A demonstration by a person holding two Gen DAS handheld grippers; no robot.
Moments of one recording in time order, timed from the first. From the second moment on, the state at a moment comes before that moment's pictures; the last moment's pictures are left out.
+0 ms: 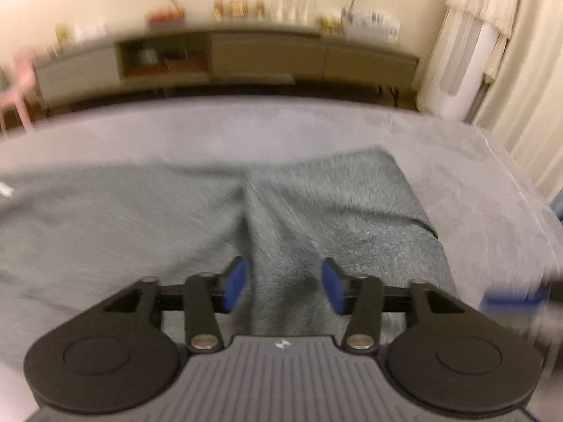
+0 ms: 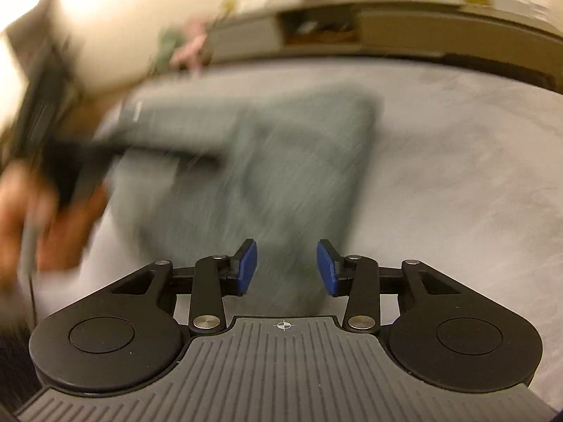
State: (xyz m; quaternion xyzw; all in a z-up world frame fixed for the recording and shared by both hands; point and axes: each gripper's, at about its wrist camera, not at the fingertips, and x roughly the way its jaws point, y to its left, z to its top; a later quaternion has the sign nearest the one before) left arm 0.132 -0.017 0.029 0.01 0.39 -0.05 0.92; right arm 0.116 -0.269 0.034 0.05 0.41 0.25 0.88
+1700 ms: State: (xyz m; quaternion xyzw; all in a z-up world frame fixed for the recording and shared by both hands) left arm 0.095 0.028 -0.005 -0.11 0.40 -0.12 0.90; right arm 0.141 -0.241 0.018 0.14 0.41 0.14 0.89
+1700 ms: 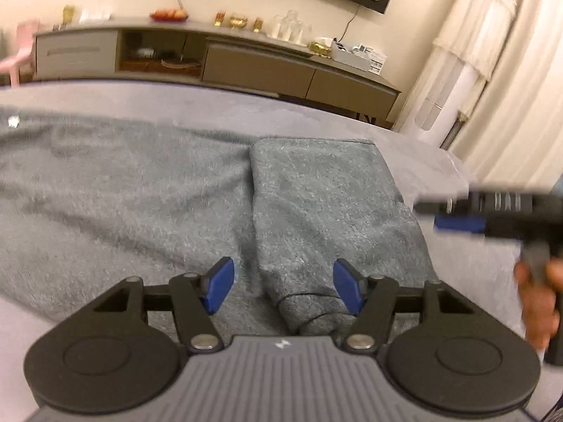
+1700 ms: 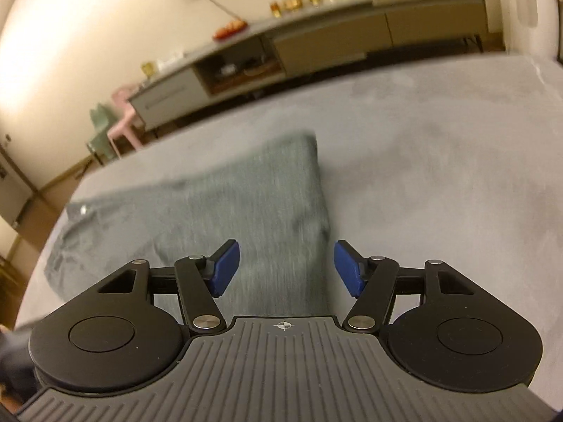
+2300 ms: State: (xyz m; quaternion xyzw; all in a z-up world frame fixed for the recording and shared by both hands) left arm 0.030 0.134 0.034 -0.16 0.37 -0.07 0.91; right arm 0.105 -0.300 0.012 0.02 0.42 -0.08 0.90
